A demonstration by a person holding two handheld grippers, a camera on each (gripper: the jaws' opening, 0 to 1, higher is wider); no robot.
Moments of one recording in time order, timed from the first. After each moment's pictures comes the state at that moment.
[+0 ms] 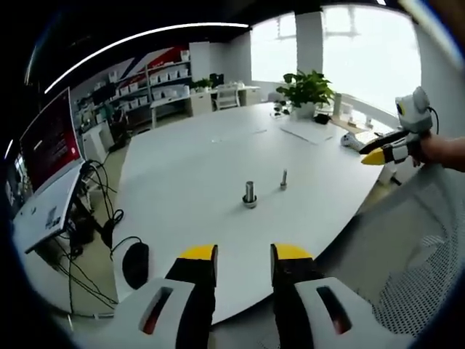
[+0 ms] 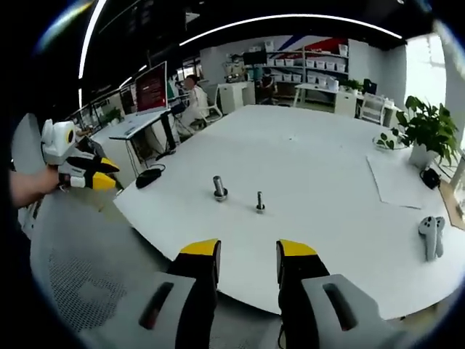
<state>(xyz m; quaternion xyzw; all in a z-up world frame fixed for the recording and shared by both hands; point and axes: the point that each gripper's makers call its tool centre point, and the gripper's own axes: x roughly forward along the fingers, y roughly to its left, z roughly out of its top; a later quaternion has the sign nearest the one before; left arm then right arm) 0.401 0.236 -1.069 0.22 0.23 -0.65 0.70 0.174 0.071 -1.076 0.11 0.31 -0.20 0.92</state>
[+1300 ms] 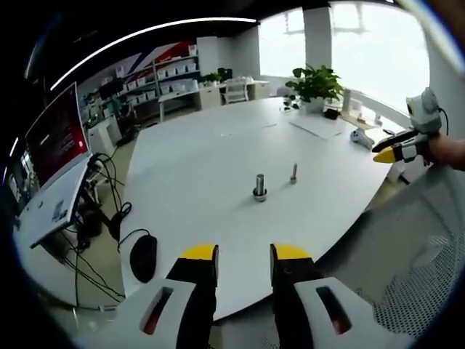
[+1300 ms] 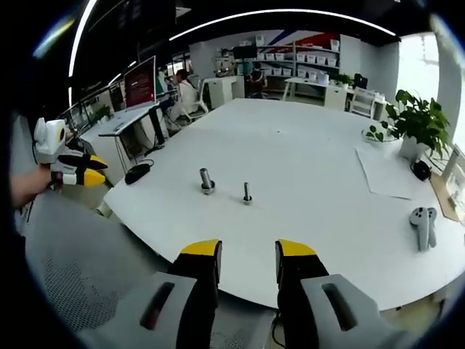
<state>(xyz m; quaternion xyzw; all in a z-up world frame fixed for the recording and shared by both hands) 0.409 0.244 -1.074 0.24 0.24 -0.62 0.71 0.158 0.064 -1.083 0.12 0.32 -0.25 0.91</state>
